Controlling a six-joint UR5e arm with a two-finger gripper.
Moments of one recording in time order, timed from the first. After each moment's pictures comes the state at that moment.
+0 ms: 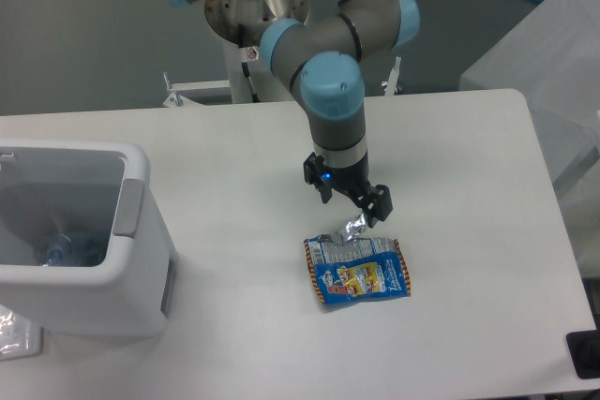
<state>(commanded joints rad) 2.48 -1.90 -1.95 -0.75 1.70 1.22</state>
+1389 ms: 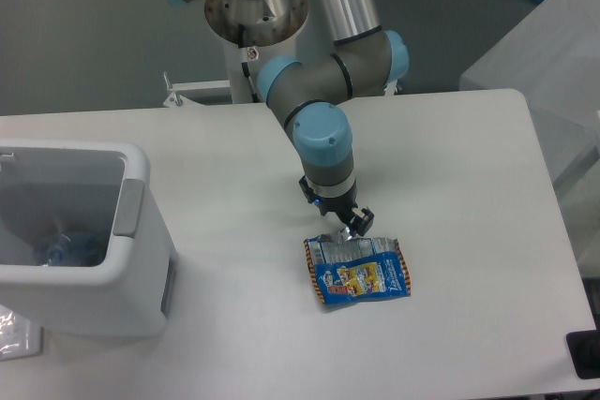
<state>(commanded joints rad) 2.47 -1.97 -1.92 -0.74 1.70 1.13</state>
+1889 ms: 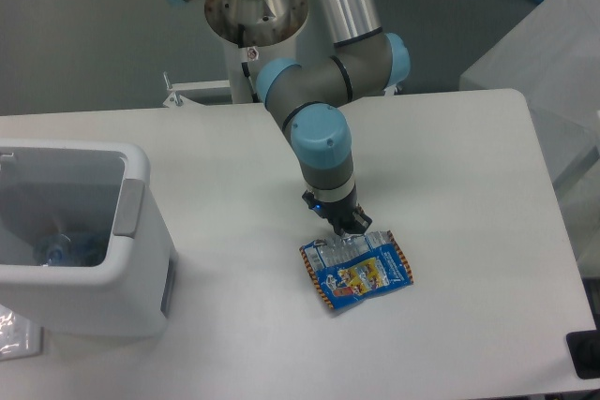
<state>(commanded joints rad) 2.45 -1.97 -1.88 -0.74 1.69 1.09</state>
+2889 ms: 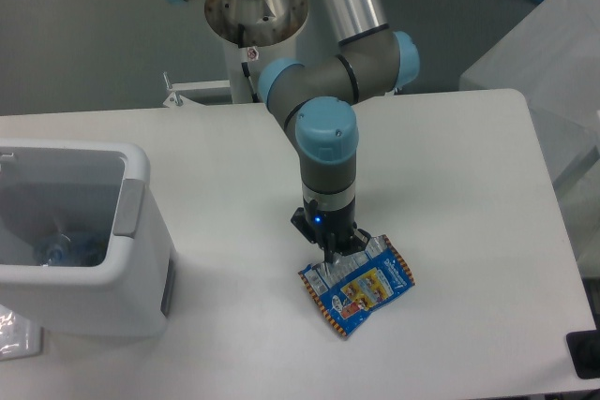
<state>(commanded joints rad) 2.45 -1.93 -1.69 -0.74 1.37 0.75</state>
